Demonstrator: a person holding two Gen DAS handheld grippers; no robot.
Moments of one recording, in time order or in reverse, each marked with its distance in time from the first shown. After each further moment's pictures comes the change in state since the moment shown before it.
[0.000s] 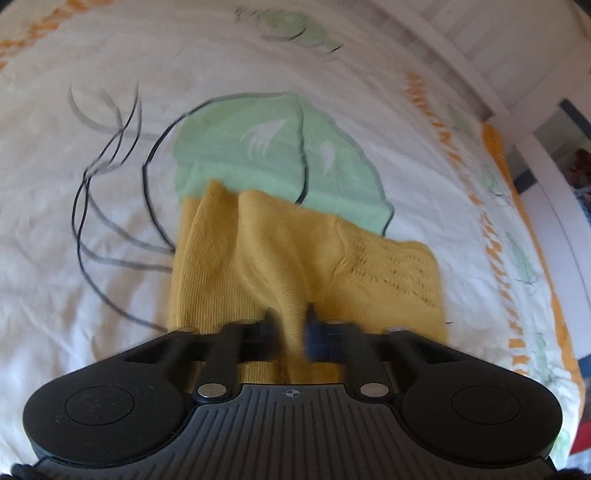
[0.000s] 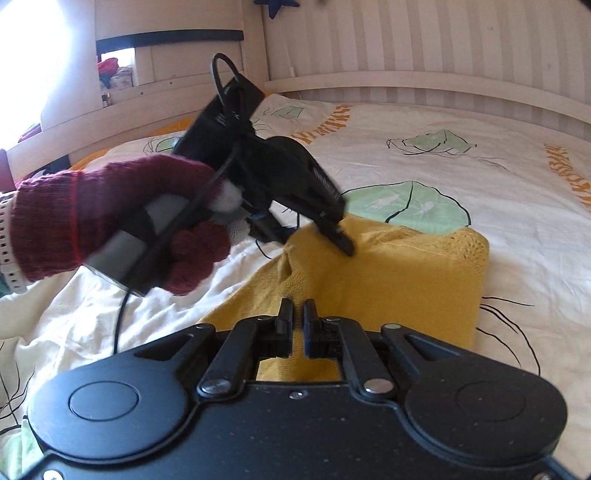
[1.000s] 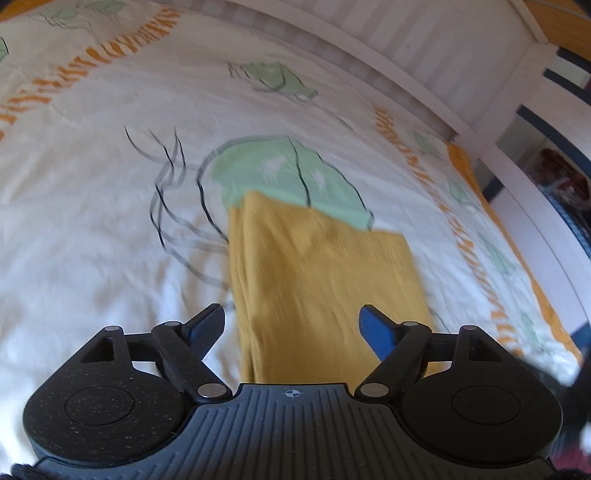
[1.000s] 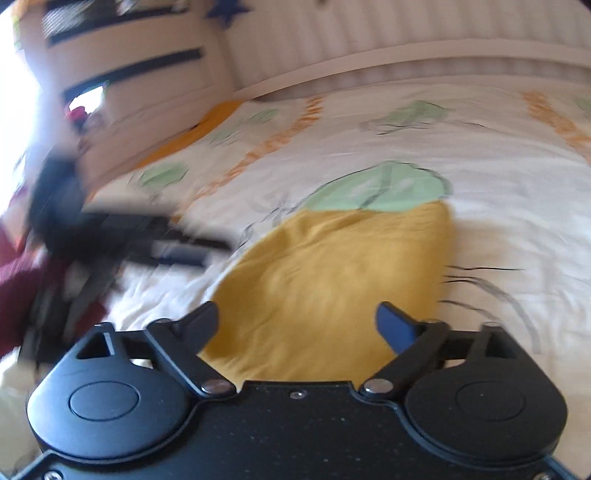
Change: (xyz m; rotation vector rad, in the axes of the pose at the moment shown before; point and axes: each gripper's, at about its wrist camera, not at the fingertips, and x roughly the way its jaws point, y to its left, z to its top) left arm -0.092 0.027 -0.067 0.070 -0.131 -0.035; right arm 0.001 -0.061 0.006 0.252 0.007 0.034
